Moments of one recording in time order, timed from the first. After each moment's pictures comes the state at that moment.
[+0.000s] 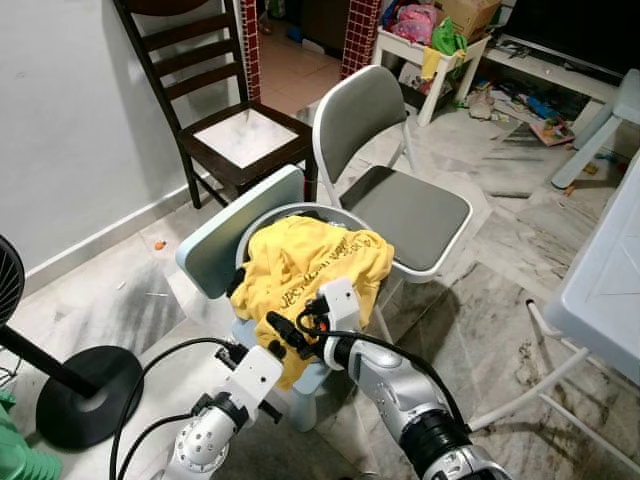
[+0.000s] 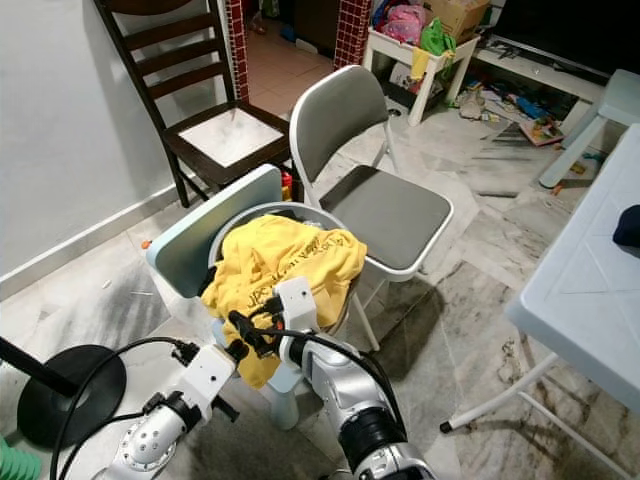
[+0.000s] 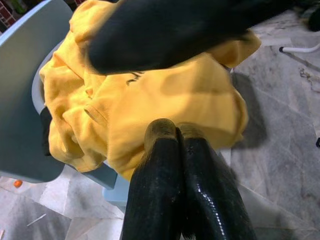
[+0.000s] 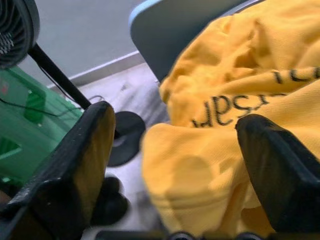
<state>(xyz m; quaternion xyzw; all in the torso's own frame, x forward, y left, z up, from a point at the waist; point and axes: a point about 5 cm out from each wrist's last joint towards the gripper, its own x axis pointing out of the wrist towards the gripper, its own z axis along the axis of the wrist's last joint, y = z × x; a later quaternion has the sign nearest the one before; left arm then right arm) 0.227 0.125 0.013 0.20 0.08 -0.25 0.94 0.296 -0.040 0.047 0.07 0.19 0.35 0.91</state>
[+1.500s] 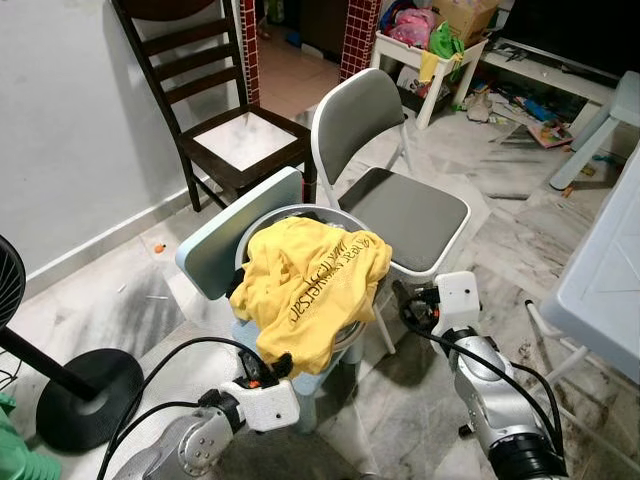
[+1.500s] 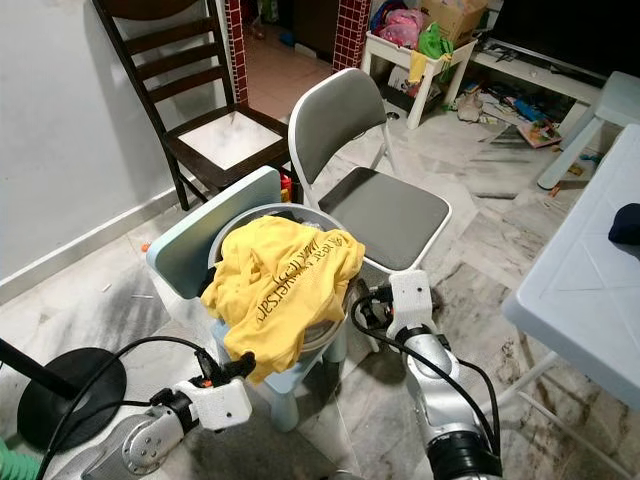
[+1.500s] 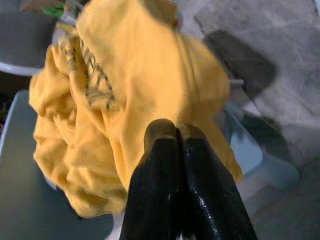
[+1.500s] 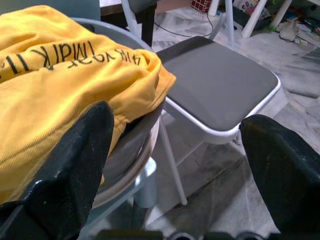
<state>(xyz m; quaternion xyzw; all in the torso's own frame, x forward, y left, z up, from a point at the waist) 0.230 0.138 -0.001 0.46 0.01 -0.37 0.81 0.302 -0.167 0.051 -0.05 0.11 0.07 0.99</state>
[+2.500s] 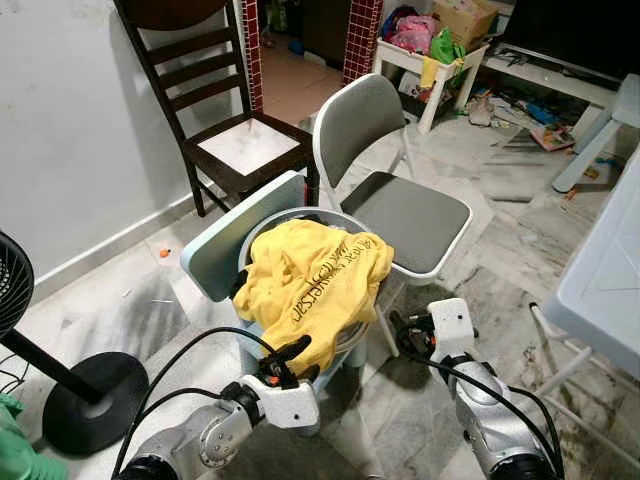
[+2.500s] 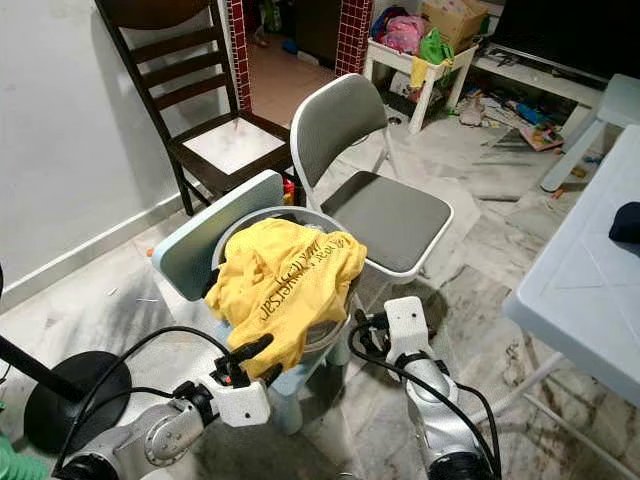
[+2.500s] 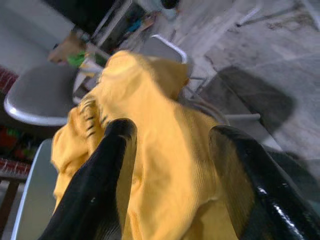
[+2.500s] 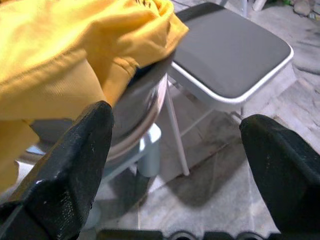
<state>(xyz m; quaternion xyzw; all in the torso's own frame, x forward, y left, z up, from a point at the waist) 0.243 0.105 0.002 0.46 -0.07 -0.40 0.79 0.283 -0.170 0.023 -0.07 0.17 0.07 0.98</state>
